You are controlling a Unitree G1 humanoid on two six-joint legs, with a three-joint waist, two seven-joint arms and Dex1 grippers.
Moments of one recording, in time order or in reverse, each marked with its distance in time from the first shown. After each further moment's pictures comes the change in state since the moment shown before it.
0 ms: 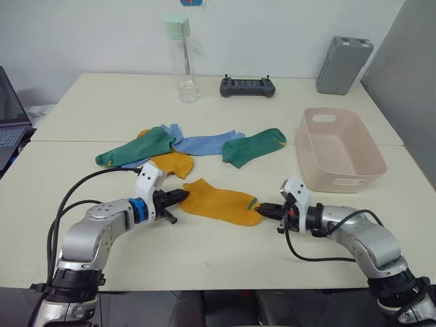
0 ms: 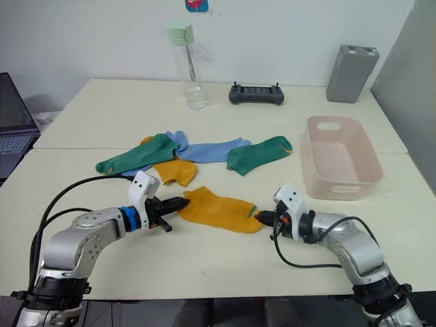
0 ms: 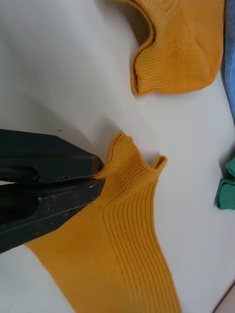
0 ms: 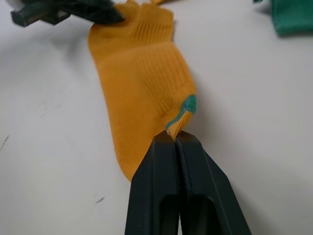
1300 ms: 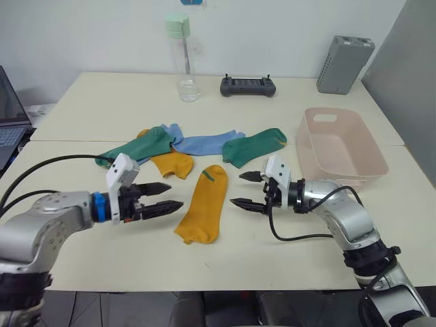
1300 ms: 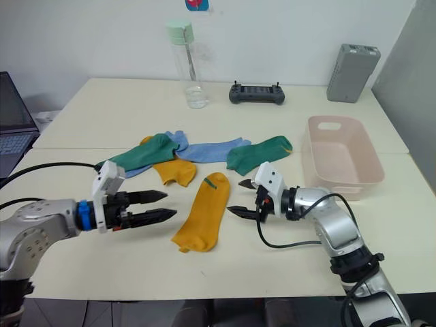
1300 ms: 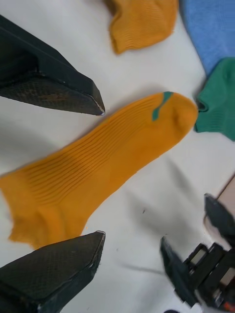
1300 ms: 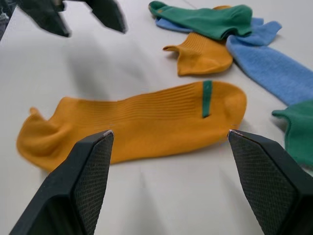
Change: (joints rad) left arm -0.076 0.257 0.034 0.011 -0.213 -0.010 -0.274; right arm -0.135 0.069 0.080 0.055 -0.141 -0.165 0.167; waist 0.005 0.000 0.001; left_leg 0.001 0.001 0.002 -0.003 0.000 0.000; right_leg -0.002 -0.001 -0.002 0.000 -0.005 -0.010
